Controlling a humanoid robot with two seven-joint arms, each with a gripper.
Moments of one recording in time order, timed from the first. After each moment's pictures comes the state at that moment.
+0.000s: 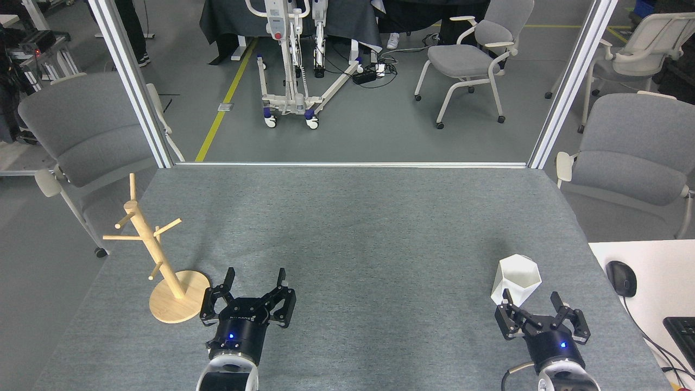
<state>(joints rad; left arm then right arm) -0.09 -0.12 -0.07 -1.51 -1.59 0.05 0.03 -0.16 -0.11 -0.15 -1.14 1.45 -0.12 -0.07</state>
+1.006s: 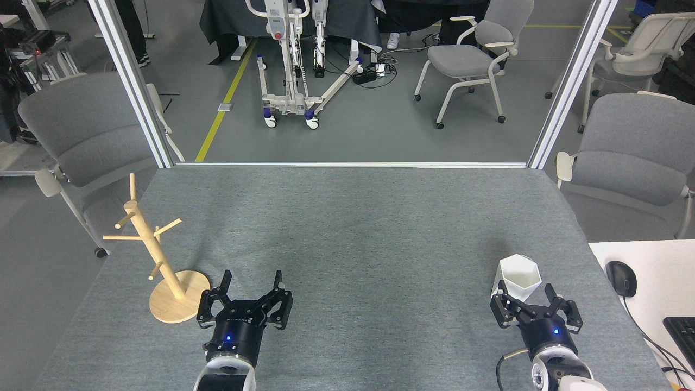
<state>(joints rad) -0.08 -0.11 -0.06 -1.50 -1.59 0.05 0.03 -0.25 -0.11 -0.15 -1.04 1.45 -0.12 -0.06</state>
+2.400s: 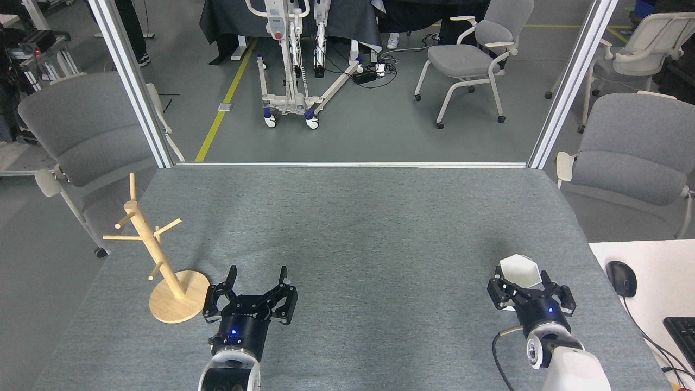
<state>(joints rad) -0.11 -0.12 -0.07 -1.47 -1.59 0.05 0.03 -0.41 -0.12 -0.15 -0.83 1.45 -0.12 -0.06</state>
